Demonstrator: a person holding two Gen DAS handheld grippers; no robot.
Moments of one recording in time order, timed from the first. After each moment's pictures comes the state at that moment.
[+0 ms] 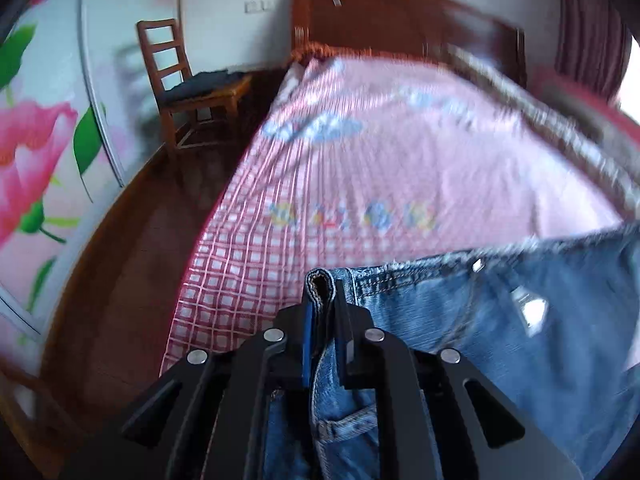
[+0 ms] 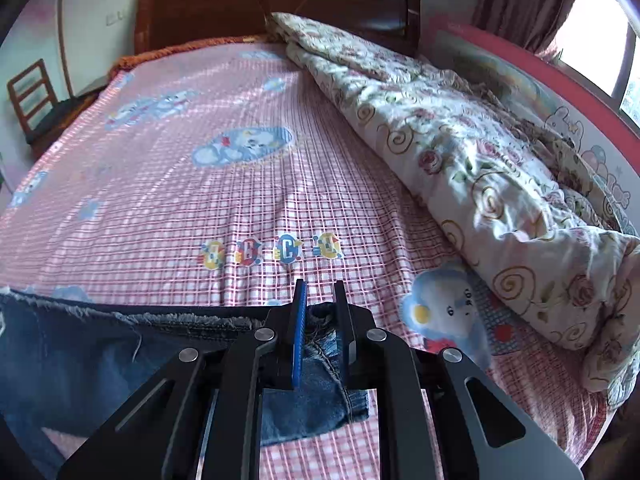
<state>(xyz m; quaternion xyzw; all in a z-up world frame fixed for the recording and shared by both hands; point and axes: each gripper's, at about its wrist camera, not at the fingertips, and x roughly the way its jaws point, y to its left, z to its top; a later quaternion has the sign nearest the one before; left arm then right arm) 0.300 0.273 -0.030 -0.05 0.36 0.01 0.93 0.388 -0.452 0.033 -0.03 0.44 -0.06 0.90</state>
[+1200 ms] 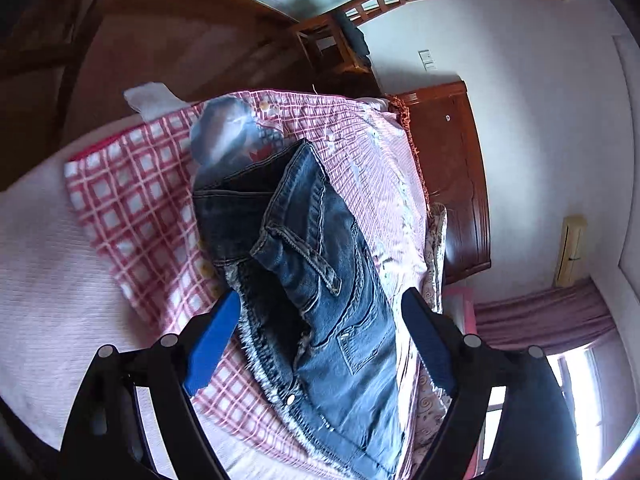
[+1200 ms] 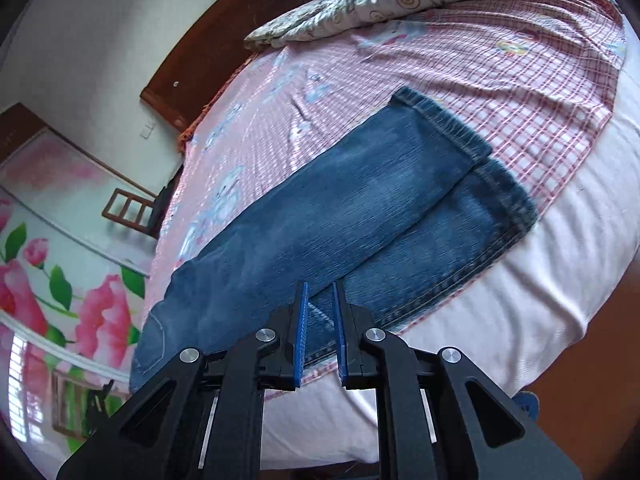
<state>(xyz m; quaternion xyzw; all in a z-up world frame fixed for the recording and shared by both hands) -0.005 0.287 -0.086 -0.59 0.28 0.04 0.76 0.005 -0.418 -0.045 0.36 0.41 0.03 0.84</state>
